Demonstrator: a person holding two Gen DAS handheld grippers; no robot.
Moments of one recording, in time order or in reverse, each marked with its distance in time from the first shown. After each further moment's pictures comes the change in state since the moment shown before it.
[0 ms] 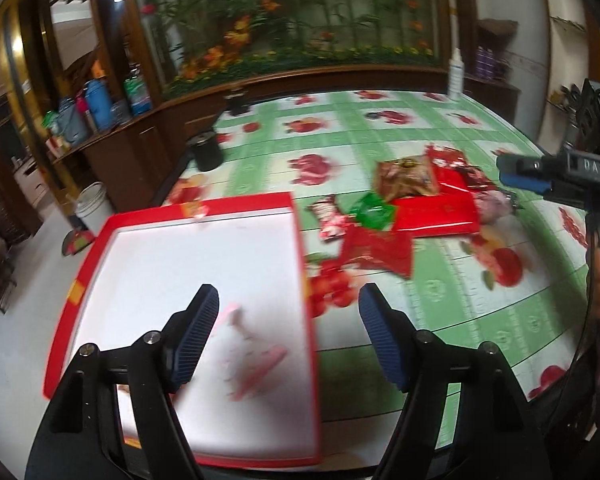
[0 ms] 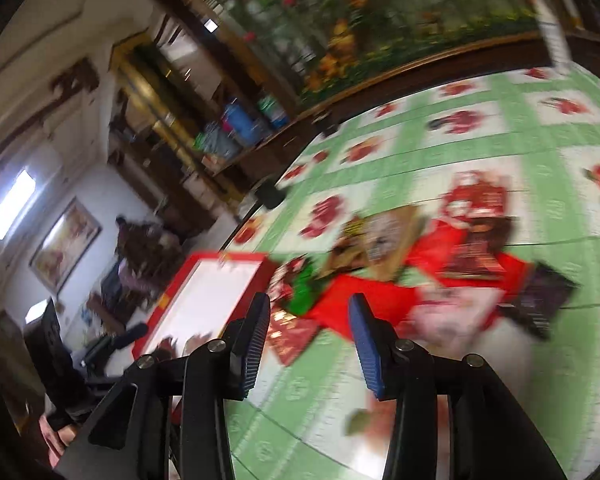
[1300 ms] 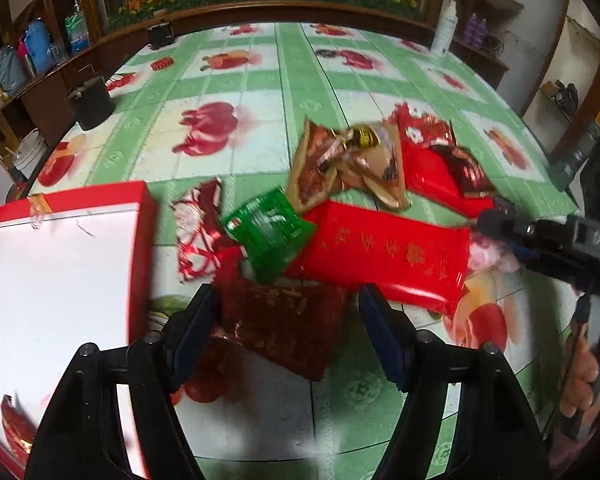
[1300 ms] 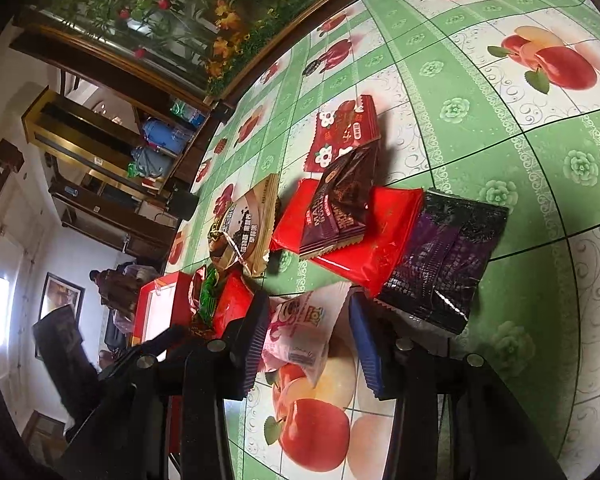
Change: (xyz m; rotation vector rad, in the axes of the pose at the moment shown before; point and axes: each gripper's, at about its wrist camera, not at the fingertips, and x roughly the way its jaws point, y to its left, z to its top) left arm 0.110 -0.066 0.043 -0.058 0.257 -0.179; right arm 0.042 -0.079 -0.004 0.320 0.163 -0.094
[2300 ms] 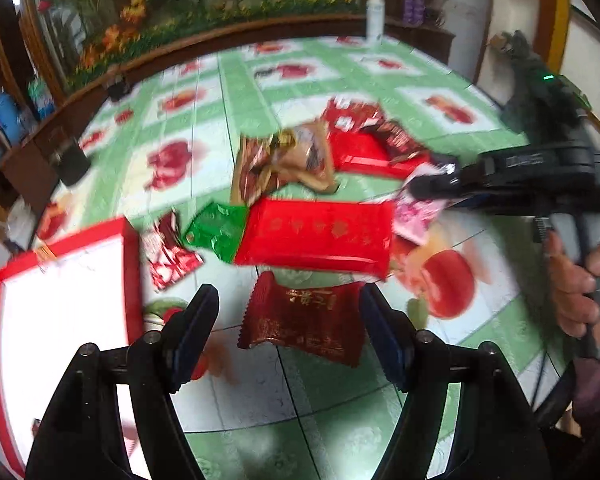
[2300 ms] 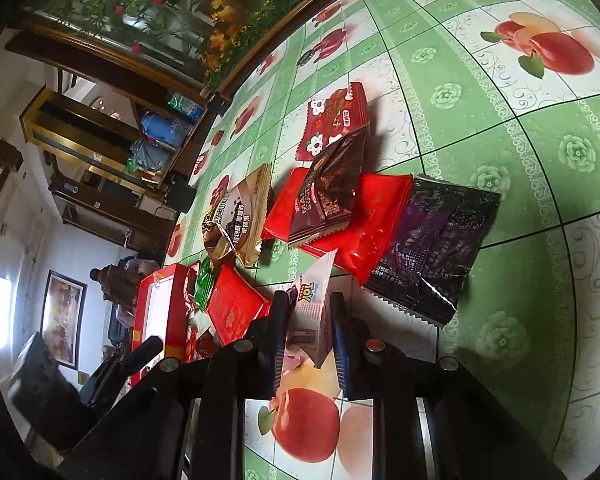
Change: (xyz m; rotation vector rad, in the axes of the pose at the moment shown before) left arm -0.027 -0.029 -0.014 0.202 -0.038 -0.019; right arm 0.003 -0.007 -0.001 0.017 0.030 0.002
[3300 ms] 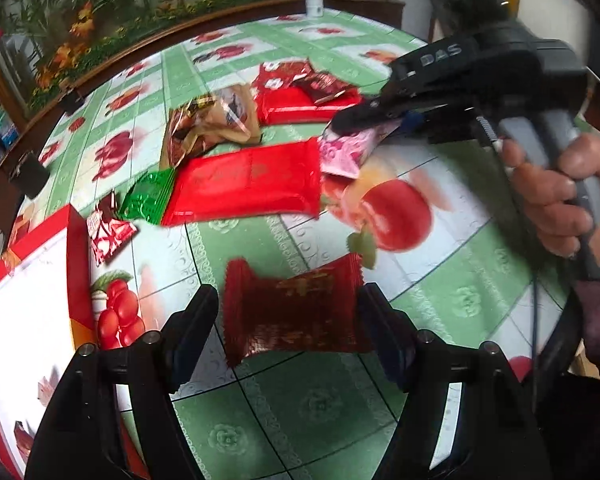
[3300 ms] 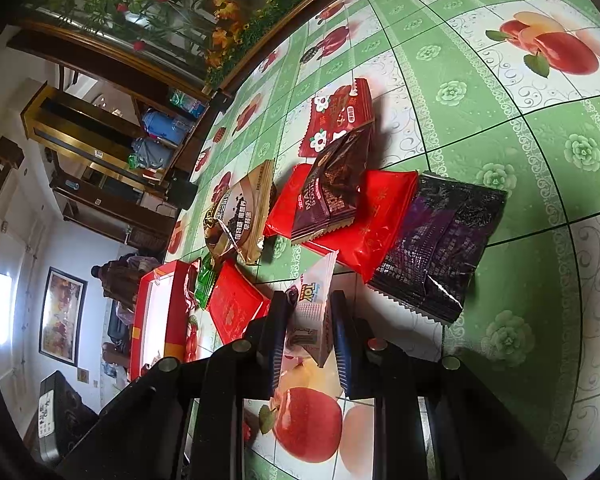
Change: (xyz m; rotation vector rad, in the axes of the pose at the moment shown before) left arm 0.001 -0.037 -0.033 0.162 0.013 -0.079; right arm 0.004 0.005 -0.001 -0.027 0.010 -0.002
